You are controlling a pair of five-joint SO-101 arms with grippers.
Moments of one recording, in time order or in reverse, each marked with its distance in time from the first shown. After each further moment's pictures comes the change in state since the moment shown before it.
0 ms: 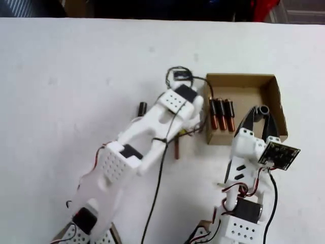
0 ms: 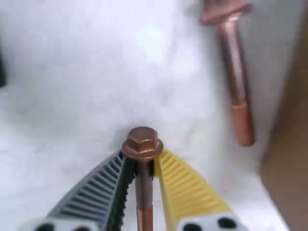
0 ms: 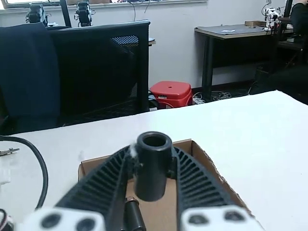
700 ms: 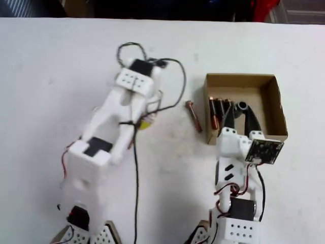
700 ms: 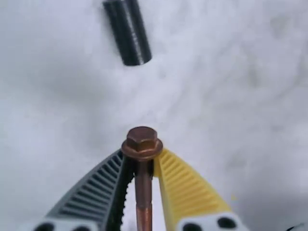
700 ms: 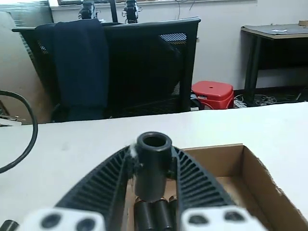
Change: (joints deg) left arm -16.4 -16.5 13.2 11.4 -33.9; right arm -10.5 0.0 0.0 0.0 0.0
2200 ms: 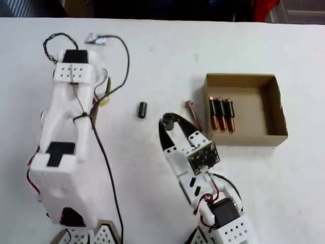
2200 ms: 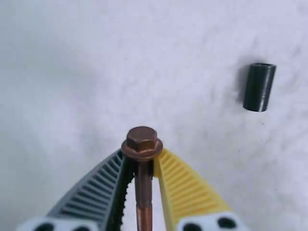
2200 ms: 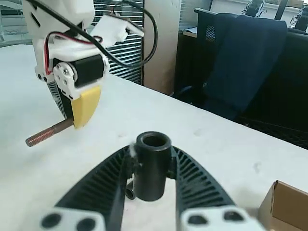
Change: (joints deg) left arm -18.5 -11.4 5.2 -10.8 -6.0; right arm -33.8 0.0 0.0 2.1 11.7
